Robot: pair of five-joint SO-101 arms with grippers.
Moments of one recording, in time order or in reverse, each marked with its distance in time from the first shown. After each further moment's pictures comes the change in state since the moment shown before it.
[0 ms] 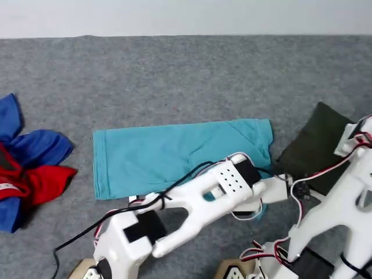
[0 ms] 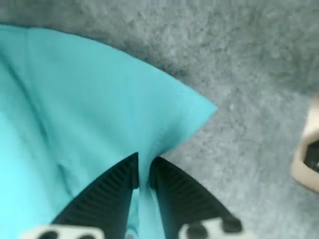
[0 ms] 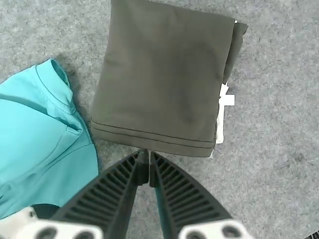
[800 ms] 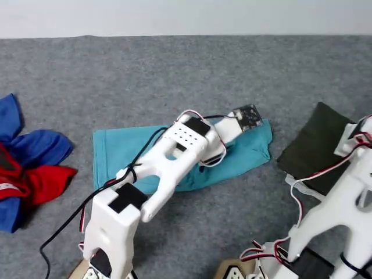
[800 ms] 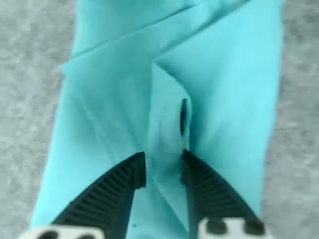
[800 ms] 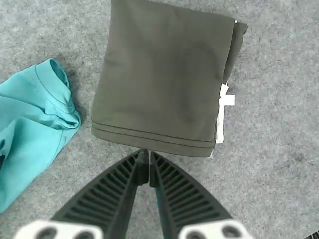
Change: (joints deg) left arm -22.2 4.6 -1.2 -16.8 0.2; right arm 0.0 0.0 0.0 0.0 0.0
